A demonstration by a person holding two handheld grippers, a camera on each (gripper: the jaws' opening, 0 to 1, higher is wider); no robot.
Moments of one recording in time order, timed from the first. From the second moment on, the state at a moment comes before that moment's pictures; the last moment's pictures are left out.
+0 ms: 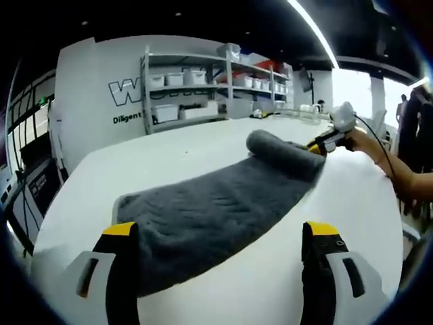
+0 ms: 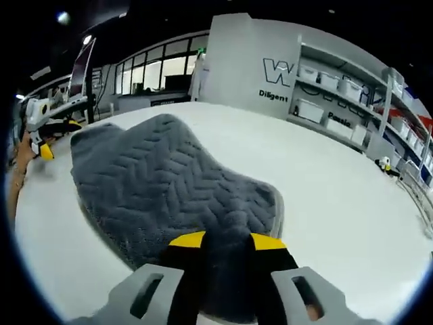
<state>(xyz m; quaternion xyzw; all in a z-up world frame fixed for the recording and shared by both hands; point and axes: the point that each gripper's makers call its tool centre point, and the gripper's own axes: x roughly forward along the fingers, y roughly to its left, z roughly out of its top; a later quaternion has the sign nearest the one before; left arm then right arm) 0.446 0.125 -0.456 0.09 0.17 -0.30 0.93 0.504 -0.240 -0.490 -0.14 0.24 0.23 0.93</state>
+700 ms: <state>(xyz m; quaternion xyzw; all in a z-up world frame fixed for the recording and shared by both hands) 0.447 0.131 -0.460 0.10 0.18 -0.30 0.93 0.509 -0.309 -0.489 -0.19 0.24 0.19 0.93</state>
